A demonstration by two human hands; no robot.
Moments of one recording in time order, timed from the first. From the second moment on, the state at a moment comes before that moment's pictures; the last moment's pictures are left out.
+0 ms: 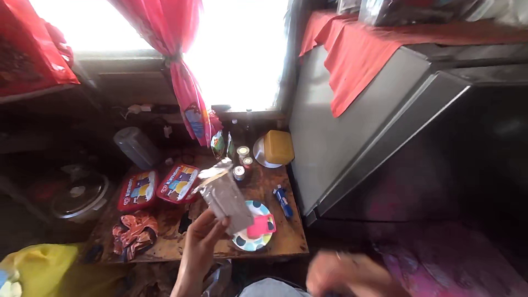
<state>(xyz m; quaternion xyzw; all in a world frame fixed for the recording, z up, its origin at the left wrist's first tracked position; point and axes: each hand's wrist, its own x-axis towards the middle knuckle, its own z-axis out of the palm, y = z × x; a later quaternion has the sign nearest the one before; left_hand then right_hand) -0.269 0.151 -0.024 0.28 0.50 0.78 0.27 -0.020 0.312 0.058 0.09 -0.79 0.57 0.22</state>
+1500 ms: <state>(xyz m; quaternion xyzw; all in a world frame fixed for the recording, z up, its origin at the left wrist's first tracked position) -0.275 0.192 -0.017 0.48 0.49 0.72 0.14 -0.103 0.362 0.033 -0.07 -0.35 0.92 0.16</state>
